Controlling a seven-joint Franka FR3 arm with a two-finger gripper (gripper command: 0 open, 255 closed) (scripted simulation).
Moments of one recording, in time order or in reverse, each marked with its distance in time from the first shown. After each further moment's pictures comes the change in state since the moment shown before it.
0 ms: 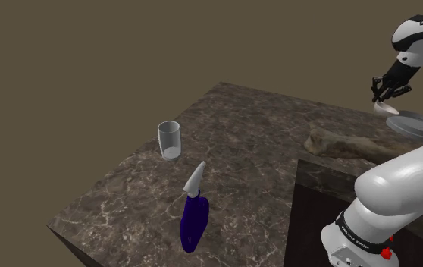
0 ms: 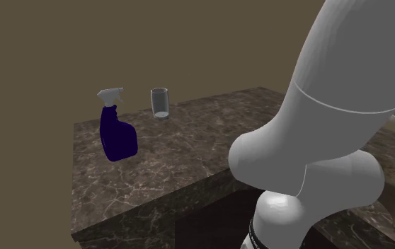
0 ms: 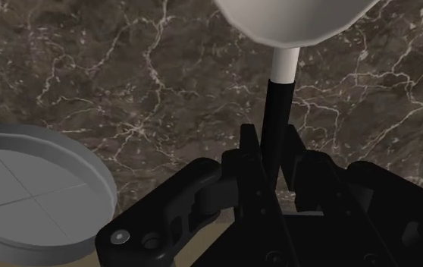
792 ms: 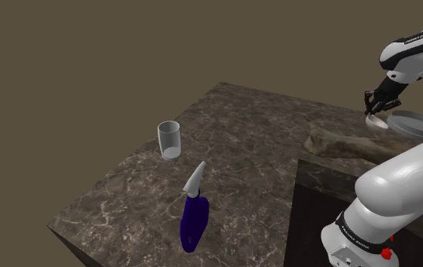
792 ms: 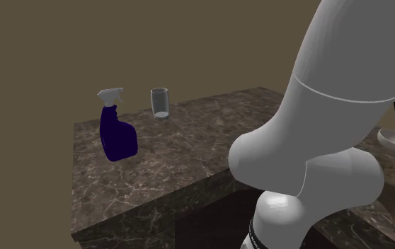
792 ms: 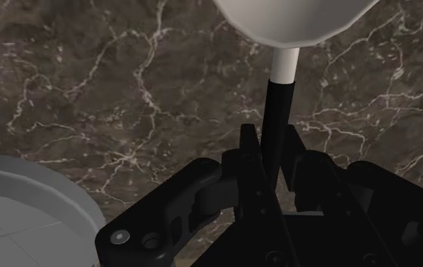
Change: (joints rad) arm 0.016 0.064 -0.055 -0.113 0.031 0.168 -0.040
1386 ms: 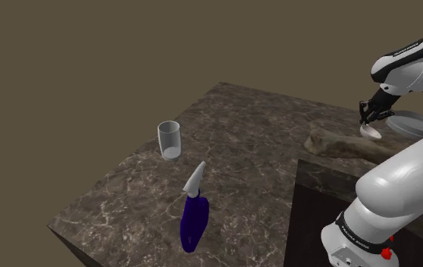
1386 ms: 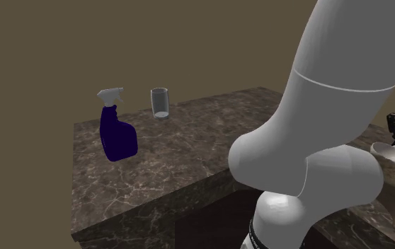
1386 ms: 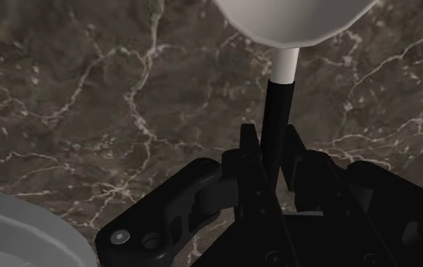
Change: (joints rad) arm 0.025 0.074 -0.051 -0.072 0.056 0.129 -0.054
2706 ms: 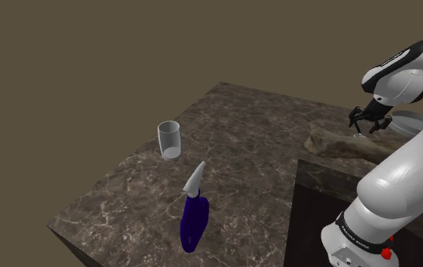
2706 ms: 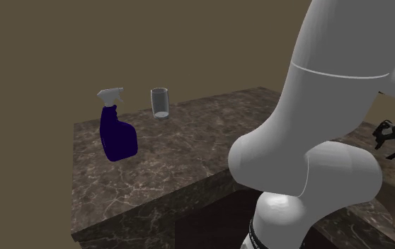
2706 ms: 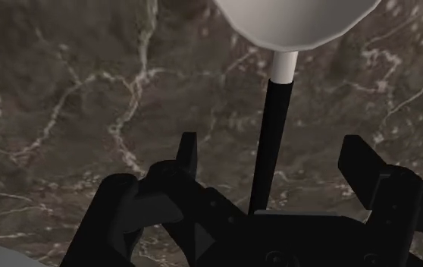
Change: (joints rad) arm 0.041 0.110 -0.051 -0.053 0.121 0.126 -0.096
